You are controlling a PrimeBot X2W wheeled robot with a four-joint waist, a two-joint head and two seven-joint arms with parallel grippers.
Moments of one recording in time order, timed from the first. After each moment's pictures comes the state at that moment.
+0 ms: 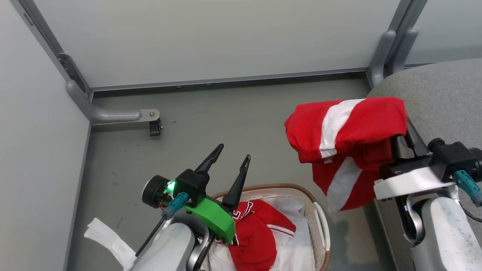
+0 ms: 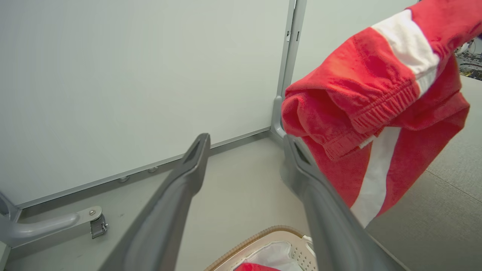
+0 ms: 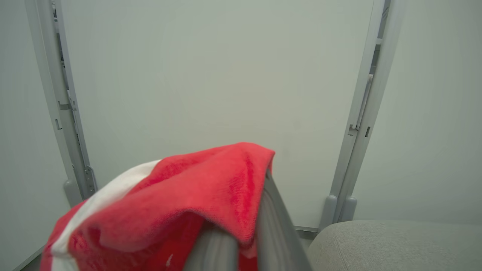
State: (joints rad) left arm -0.38 0.08 -0.62 0.44 -0.36 -0.11 -0.26; right arm -0.25 -0.05 -0.05 0.07 0.04 0.13 -0.26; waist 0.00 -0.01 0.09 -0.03
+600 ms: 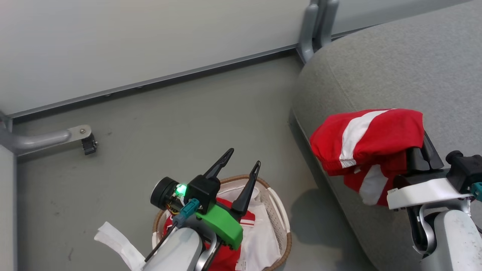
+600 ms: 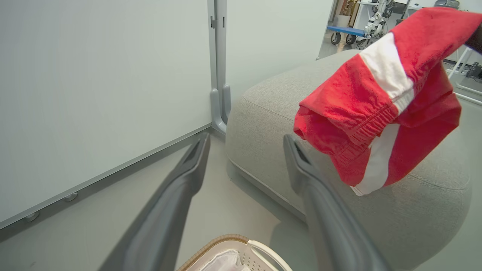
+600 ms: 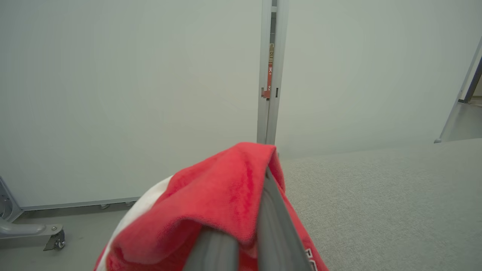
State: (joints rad) left arm -0.35 0.05 -0.61 0.42 -0.28 -0.13 -0.26; right arm -0.19 -0.05 -0.12 0.07 0.10 0.13 -0.26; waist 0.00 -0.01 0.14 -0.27
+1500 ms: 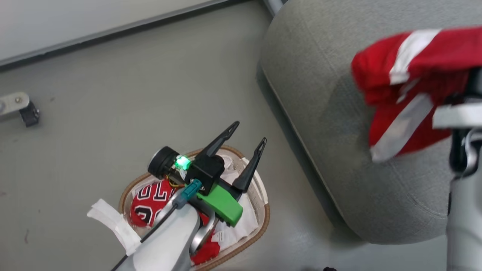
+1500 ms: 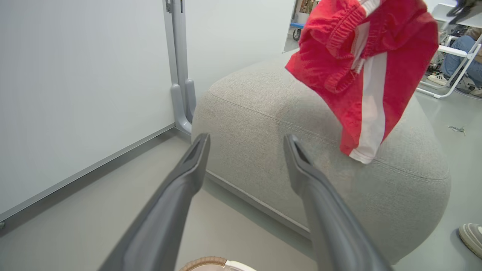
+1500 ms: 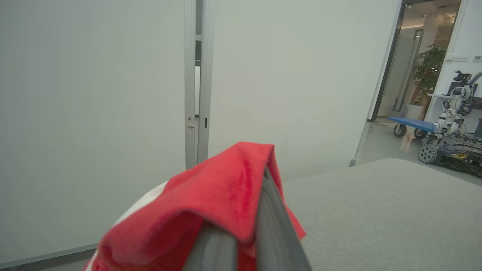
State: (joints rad) left arm -0.47 0.10 -0.67 0.38 -0.26 -0.13 -0.26; right arm -0.51 -0.05 -0.32 0.14 0.07 0.13 -0.26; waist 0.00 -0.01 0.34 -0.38
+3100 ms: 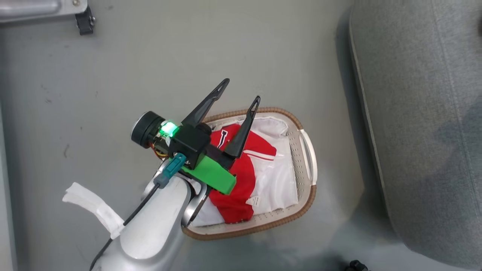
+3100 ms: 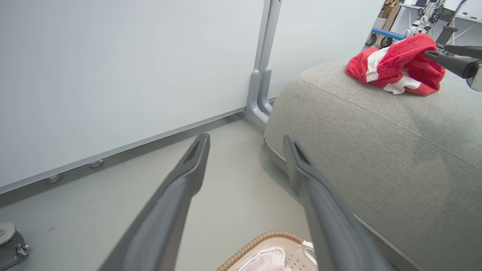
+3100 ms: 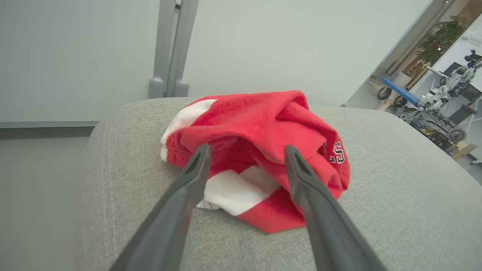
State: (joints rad) left arm -0.56 0.11 -0.60 0.29 -0.24 -0.13 -0.26; right arm -0.65 -0.17 -0.68 0.46 -0.26 0.13 -0.26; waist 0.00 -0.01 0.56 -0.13
